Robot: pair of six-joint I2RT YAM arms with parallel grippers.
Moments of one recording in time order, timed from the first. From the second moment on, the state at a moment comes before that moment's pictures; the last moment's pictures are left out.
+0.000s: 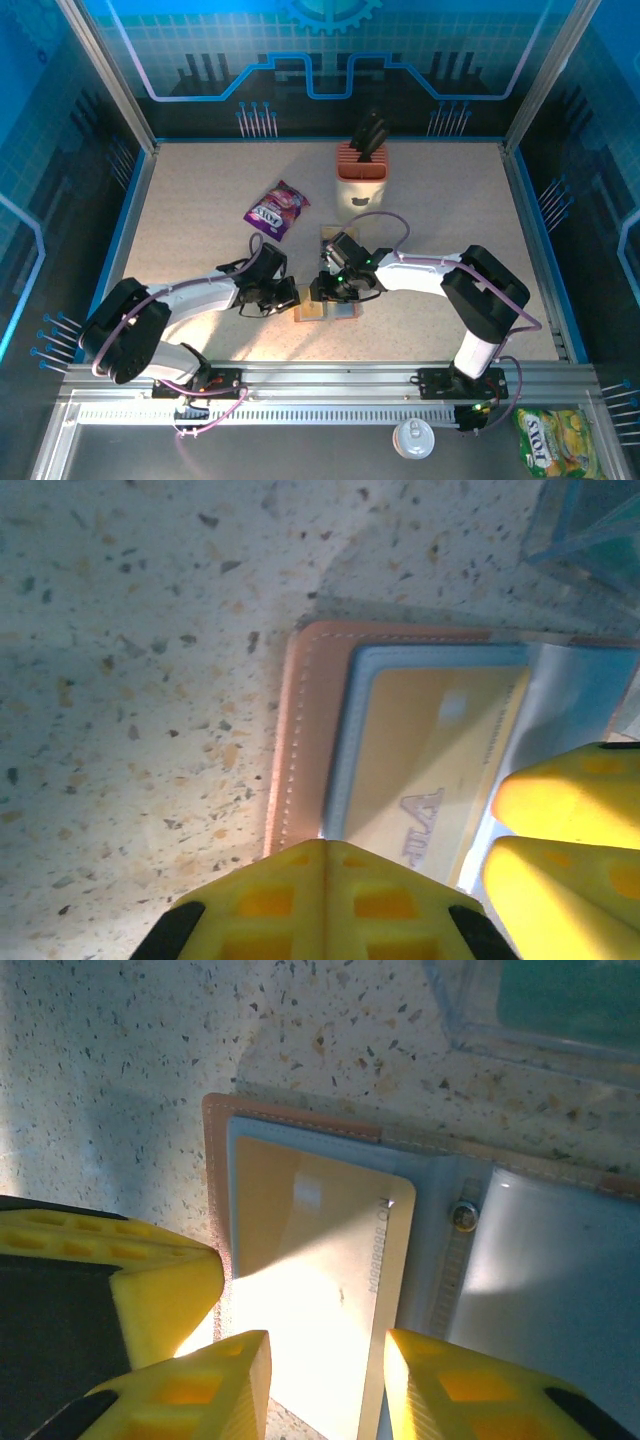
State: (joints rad) left arm -0.59 1.42 0.58 -0.28 0.33 -0.98; right arm 0.83 1.73 0.93 -0.27 -0.37 0.81
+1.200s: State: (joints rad) left arm -0.59 1.44 0.58 -0.24 0.35 -1.00; right arm 0.83 1.73 0.92 -0.24 -0.39 0.81
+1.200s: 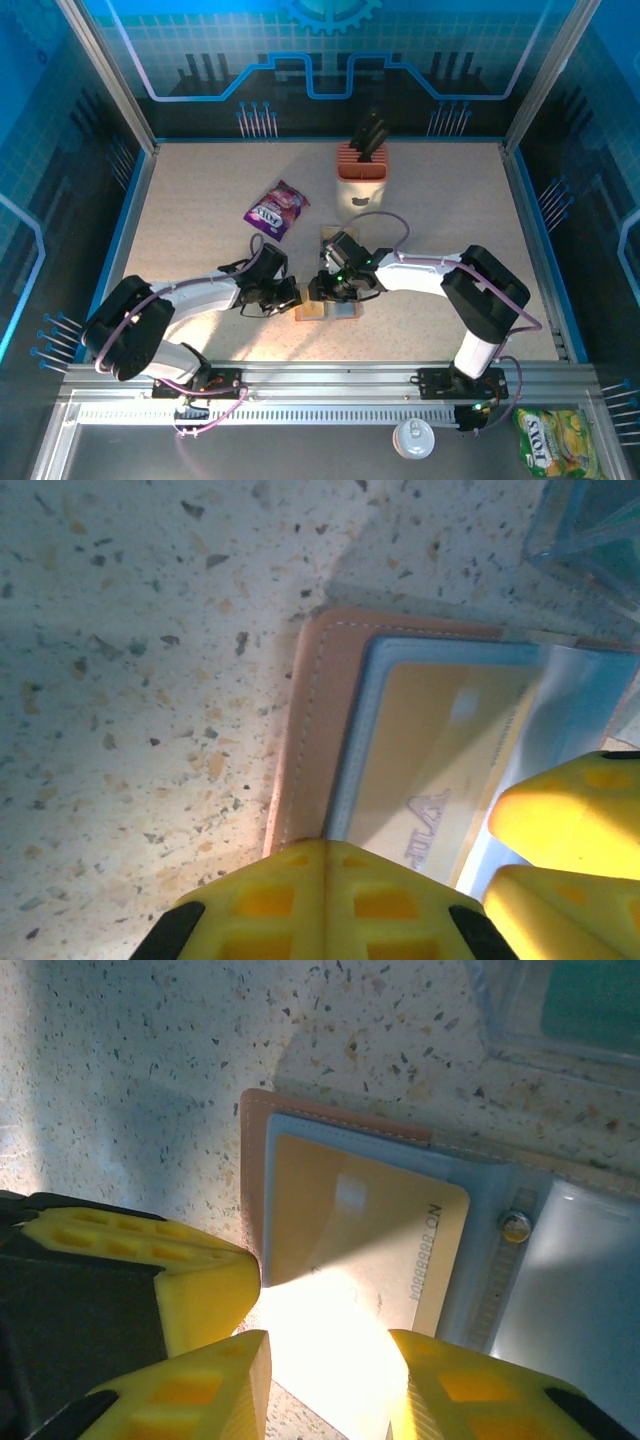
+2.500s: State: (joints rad) left arm -0.59 1.47 0.60 -0.27 0.37 -1.00; right arm 0.82 1.71 0.92 -0.30 -0.33 0.78
